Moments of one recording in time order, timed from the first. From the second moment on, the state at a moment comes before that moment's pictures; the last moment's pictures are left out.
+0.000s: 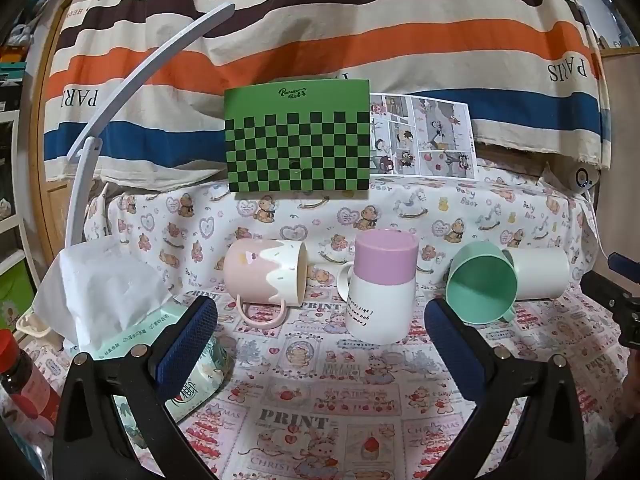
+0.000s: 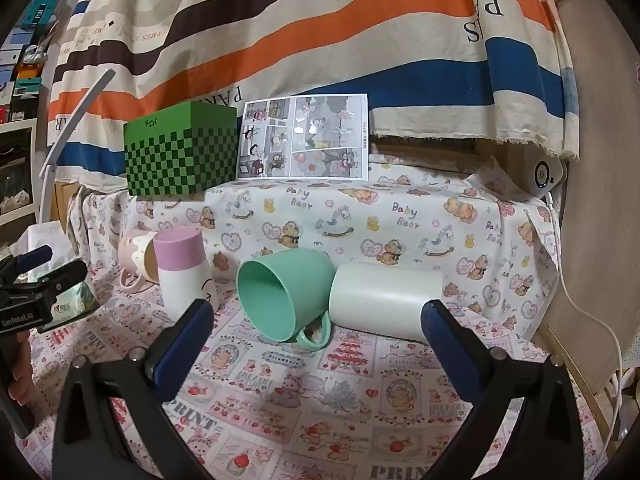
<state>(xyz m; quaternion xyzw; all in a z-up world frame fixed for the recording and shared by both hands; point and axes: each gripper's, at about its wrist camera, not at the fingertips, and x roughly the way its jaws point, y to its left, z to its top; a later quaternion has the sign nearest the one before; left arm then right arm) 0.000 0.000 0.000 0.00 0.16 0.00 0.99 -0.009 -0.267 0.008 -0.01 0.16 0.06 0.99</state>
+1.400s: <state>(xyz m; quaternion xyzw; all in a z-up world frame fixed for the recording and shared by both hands) 0.000 -0.002 0.001 0.01 0.16 0.00 0.99 -0.006 -0.266 0.007 -0.01 0.17 0.06 0.98</state>
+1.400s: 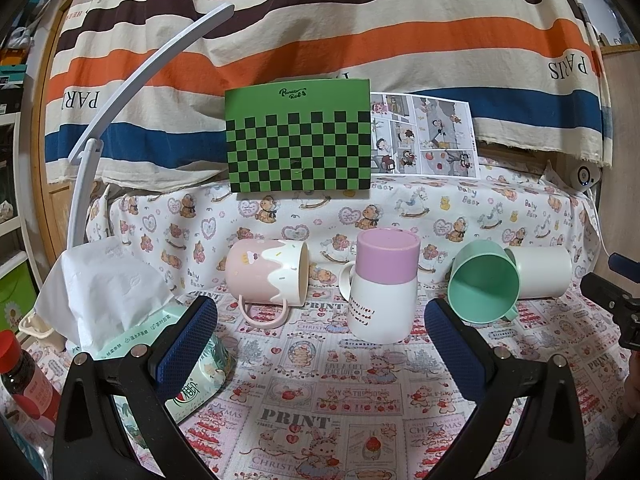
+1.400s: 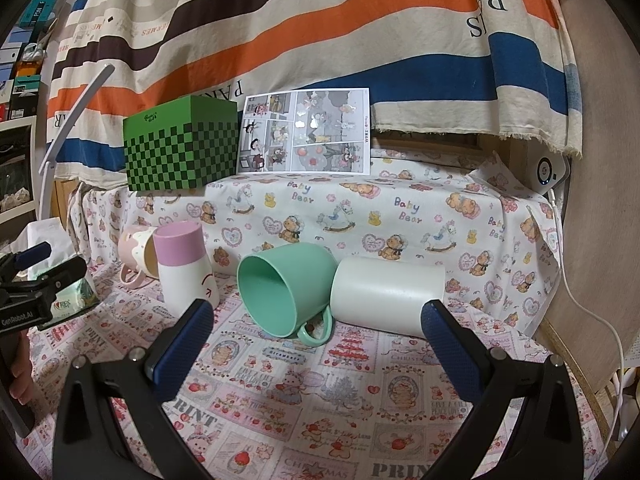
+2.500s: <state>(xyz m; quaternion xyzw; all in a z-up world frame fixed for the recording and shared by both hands) -0.001 -0.001 0.002 0.01 0.15 0.00 0.99 -0.006 -0.266 0.007 -0.01 0.17 0.06 0.98</state>
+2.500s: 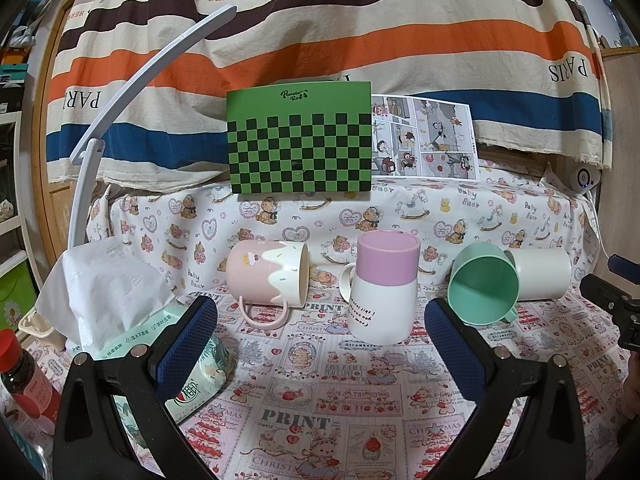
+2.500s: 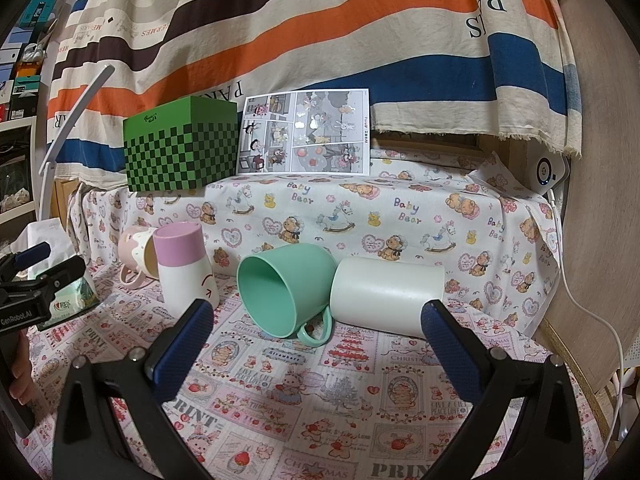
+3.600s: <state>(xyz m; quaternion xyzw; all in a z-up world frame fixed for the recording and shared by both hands) 0.000 0.001 0.005 0.00 0.15 -0.01 0.99 -0.008 -0.270 0.008 0.00 0.17 0.04 0.99</state>
